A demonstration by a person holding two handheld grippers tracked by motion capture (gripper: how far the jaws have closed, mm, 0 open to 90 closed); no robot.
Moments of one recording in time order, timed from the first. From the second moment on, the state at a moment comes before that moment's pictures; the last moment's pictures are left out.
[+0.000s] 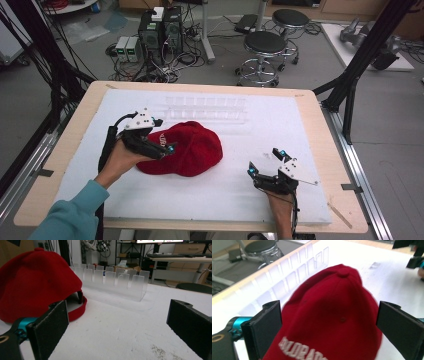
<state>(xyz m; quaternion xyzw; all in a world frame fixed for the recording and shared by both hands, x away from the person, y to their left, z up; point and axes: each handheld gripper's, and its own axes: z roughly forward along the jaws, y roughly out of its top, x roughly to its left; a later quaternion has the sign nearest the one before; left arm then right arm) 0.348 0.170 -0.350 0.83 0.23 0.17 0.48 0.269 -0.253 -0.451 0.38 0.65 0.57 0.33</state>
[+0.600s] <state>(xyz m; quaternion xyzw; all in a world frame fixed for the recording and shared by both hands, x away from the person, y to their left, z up) 0.387 0.164 -0.379 0.88 0.18 0.16 0.42 0.268 -0.252 -0.451 0.38 0.66 0.57 0.33</state>
